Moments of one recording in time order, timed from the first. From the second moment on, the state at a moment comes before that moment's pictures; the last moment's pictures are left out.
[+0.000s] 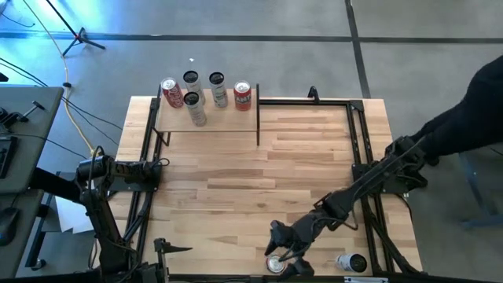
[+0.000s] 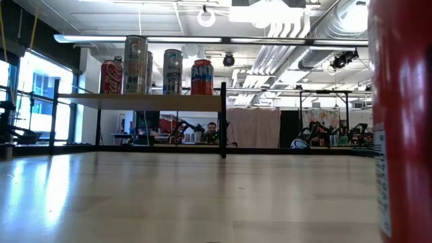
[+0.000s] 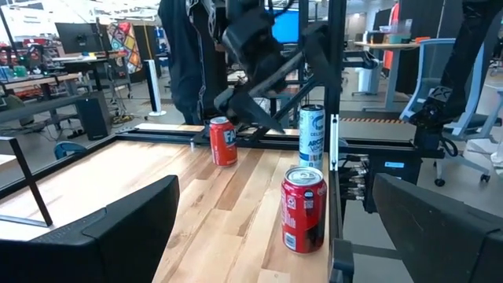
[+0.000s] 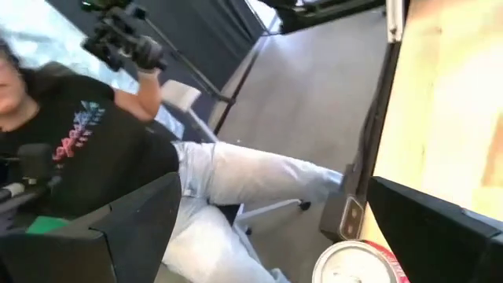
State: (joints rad) left arm -1.29 1.81 1.23 0.07 -1.55 -0.50; right arm 0.62 1.68 1.24 0.04 -0.17 0.57
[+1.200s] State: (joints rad) left arm -1.28 1.81 1.23 0.05 -1.50 -0.55; right arm 0.63 1.87 1.49 -0.59 -0.07 0.74
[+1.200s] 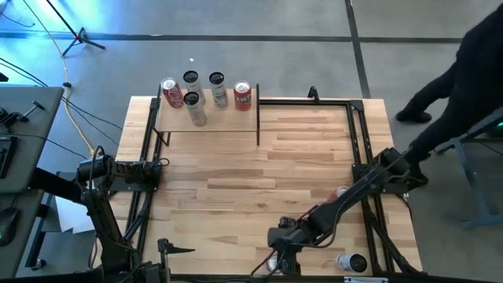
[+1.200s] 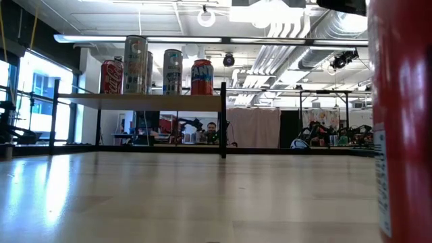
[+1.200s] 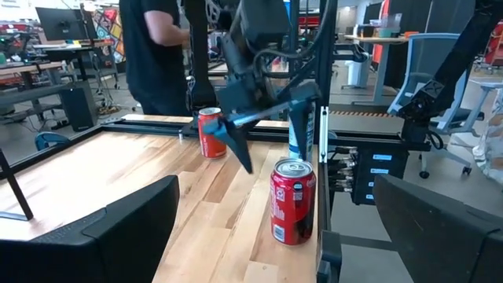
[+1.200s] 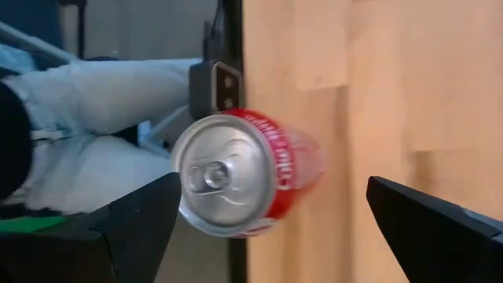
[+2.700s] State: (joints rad) left arm -1.28 1.81 1.23 0.05 -1.46 -0.55; right arm 0.66 1.91 1.49 -0.54 -0.03 0.70
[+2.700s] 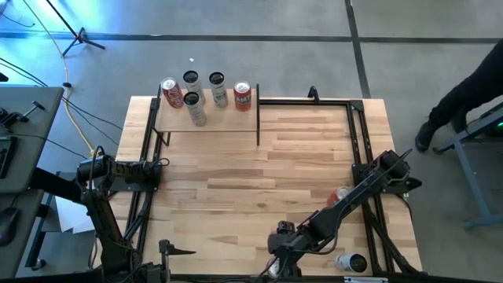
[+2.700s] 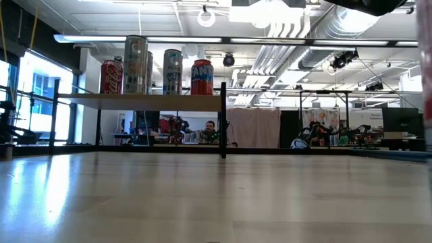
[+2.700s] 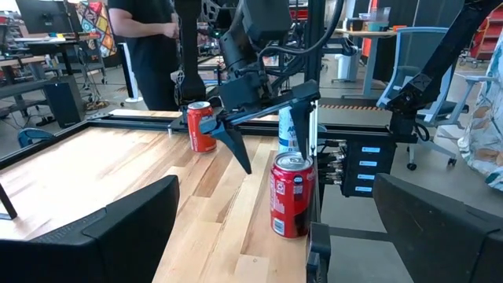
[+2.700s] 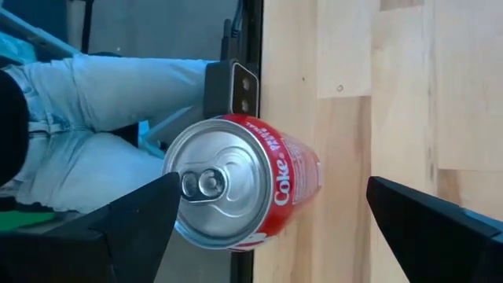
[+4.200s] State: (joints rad) left arm -1.28 1.81 1.23 0.04 -1.46 -0.55; right arm 0.37 1.90 1.50 -0.64 -0.05 0.36
